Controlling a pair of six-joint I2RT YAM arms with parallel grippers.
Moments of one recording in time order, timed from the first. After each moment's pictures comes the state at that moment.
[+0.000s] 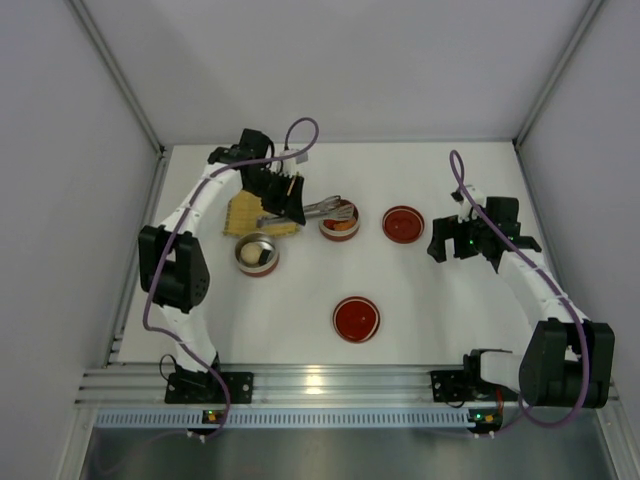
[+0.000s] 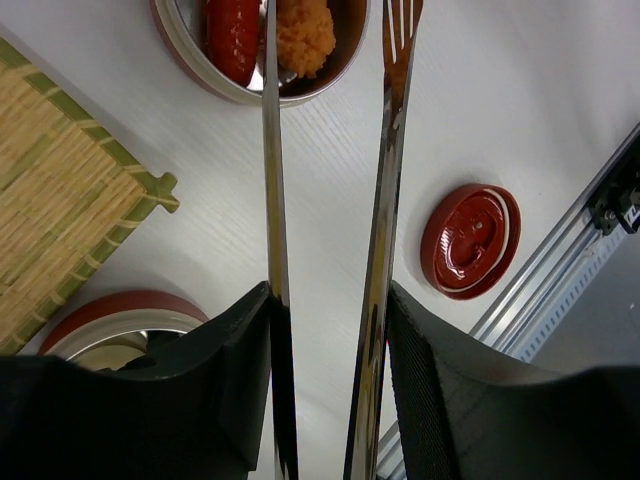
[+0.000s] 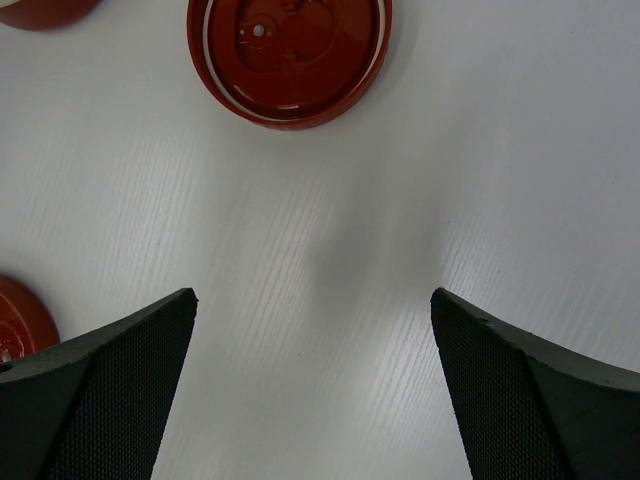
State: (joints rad) left arm -0.29 1.91 1.72 -0.99 0.63 0.16; right arm -0.04 1.22 0.79 -0.39 -0.39 -0.19
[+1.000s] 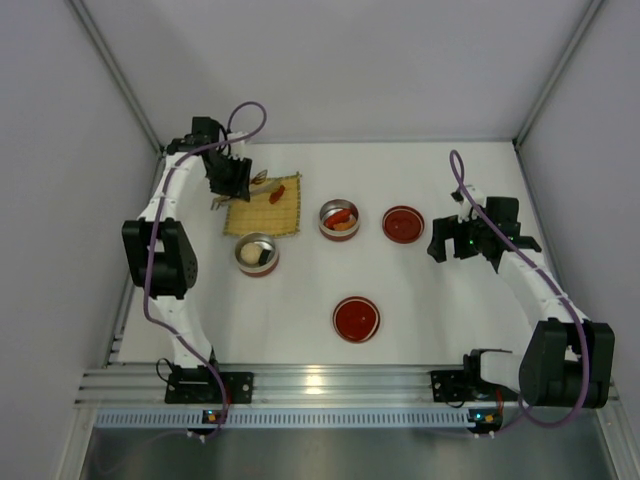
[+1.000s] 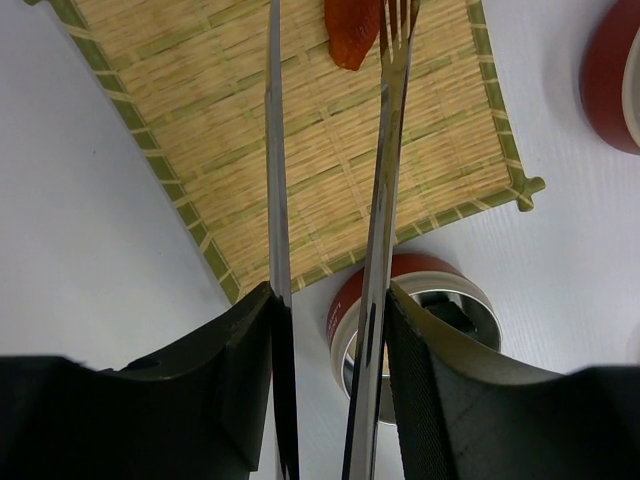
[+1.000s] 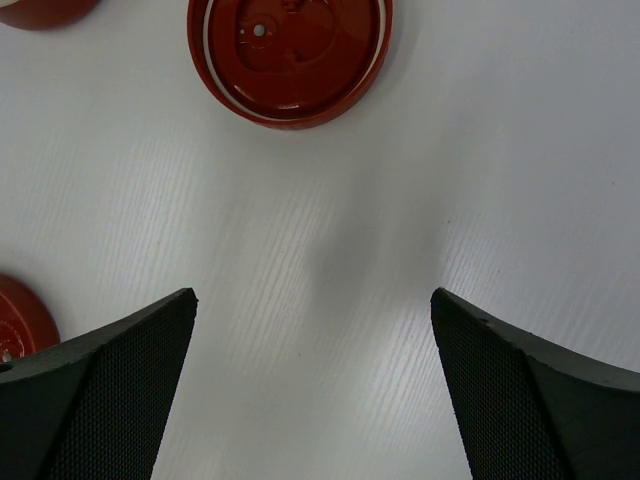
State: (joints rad) left arm -0.03 1.98 1.85 -0.95 0.29 0.22; right arm -0.04 1.22 0.79 -0.39 -0.39 -0.19
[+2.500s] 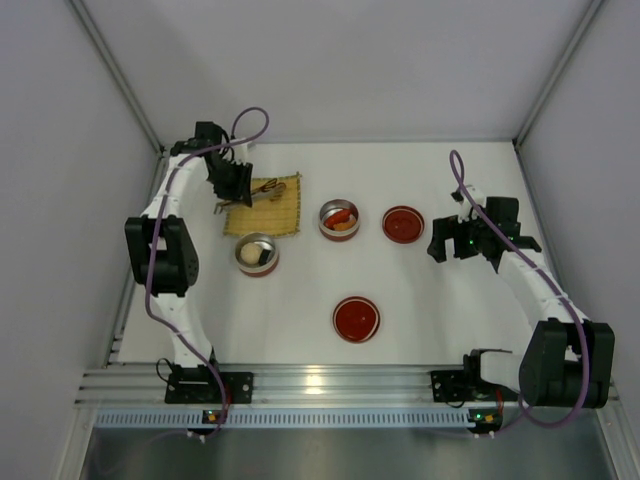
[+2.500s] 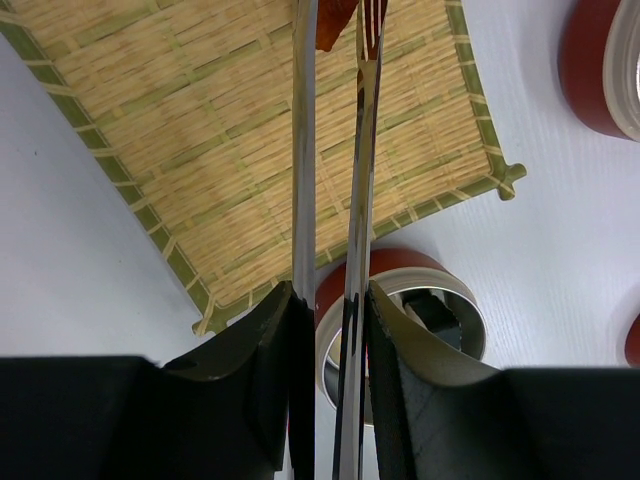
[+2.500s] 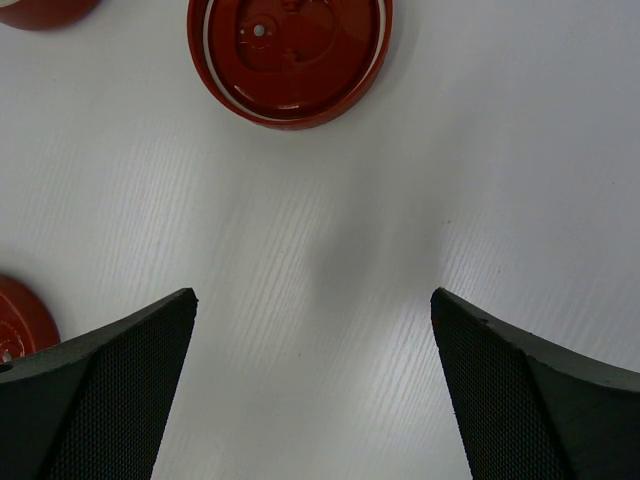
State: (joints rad) left arm -0.03 2.02 1.83 -0.96 0.35 0.23; right arm -0.04 1.22 0.79 -0.39 -0.39 -0.19
